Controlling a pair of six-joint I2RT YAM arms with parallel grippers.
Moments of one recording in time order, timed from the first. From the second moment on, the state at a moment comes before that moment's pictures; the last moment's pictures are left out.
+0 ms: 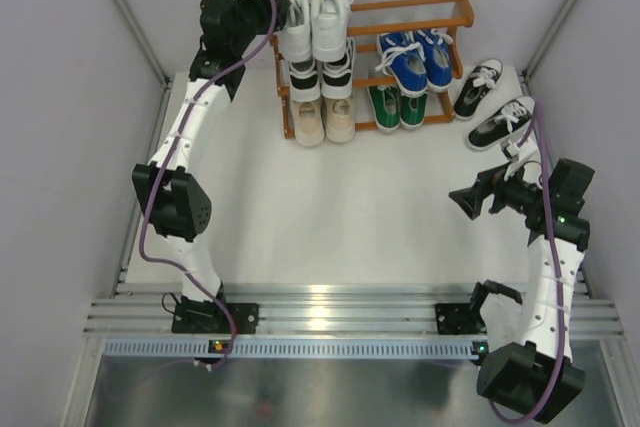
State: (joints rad) left arm -0.21 1.90 1.97 0.03 0.17 -0.32; right arm -0.42 0.78 0.75 -0.62 -1.01 -0.43
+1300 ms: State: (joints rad) left arm -0.21 1.95 2.06 -0.05 0.18 -0.29; right arm -0.42 0.78 0.75 -0.63 -1.01 -0.43
